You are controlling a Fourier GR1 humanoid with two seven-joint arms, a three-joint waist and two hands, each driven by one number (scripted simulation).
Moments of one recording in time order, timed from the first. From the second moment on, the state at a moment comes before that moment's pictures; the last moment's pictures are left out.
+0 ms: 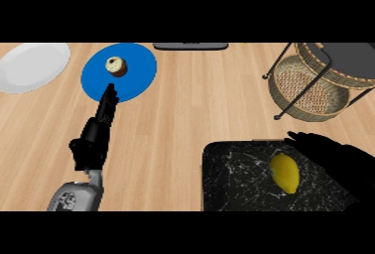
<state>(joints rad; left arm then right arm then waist) -0.15 0.05 -0.09 -1.54 -0.14 0.20 0.03 0.02 -0.43 0.02 -1.99 0.85 0.82 -0.05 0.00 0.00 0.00</state>
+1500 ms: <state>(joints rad) -0.15 0.01 -0.08 -1.55 -0.18 0.18 0.05 0.01 -0.29 0.07 -1.78 1.00 0.67 -0.13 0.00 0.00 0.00</state>
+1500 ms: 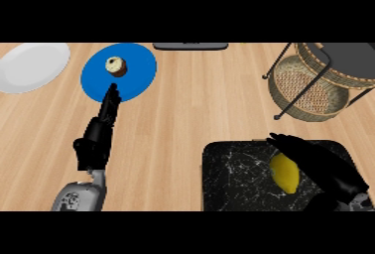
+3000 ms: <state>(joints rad) -0.14 0.02 -0.07 -1.56 -0.18 0.17 0.05 -0.15 -0.06 0.22 -1.86 1.51 0.64 0.49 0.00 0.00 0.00</state>
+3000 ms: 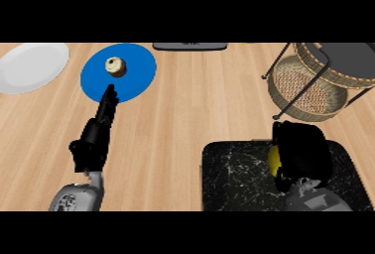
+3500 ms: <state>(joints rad) -0.13 0.03 -0.06 -1.56 -0.17 0.16 0.04 -0.48 -0.04 0.05 -2.18 1.46 0.97 0.58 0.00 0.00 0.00</state>
